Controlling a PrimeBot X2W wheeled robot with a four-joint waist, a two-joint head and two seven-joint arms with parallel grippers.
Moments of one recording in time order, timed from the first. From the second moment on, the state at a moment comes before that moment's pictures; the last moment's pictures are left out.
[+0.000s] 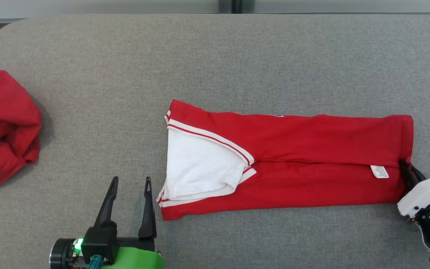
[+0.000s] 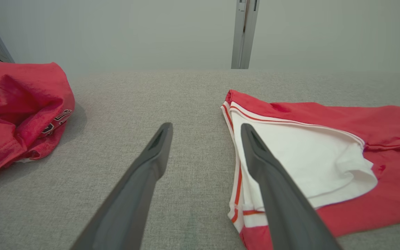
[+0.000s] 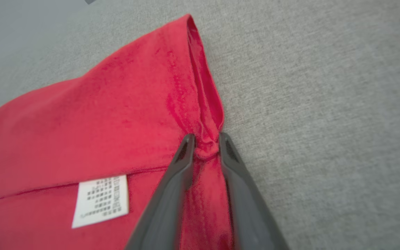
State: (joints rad) left arm 0.05 0.05 -0.23 0.04 -0.13 0.09 -0.26; right arm -0.30 -0.45 0.22 0.65 0.89 0.13 -0.06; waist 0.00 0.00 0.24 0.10
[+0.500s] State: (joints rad) left arm 0.03 0.05 -0.20 0.03 -0.11 0.07 -0.26; right arm -0.36 -0.72 0.20 0.58 0.86 0.13 -0.04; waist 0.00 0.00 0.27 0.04
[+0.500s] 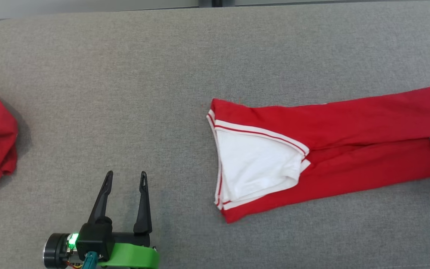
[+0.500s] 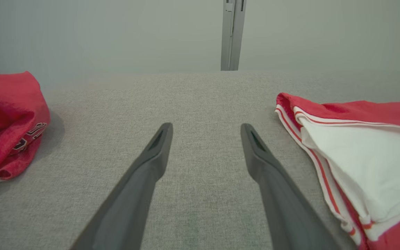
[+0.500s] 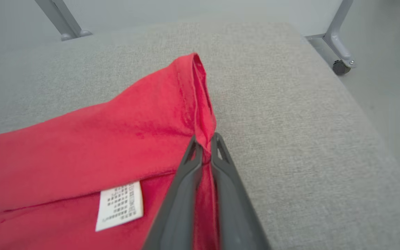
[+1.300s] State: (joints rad) left arm 0.01 0.05 -0.22 0.04 -0.11 0.06 -0.26; right arm -0.16 -0.61 0.00 -0.17 0.75 0.13 0.30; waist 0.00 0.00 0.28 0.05
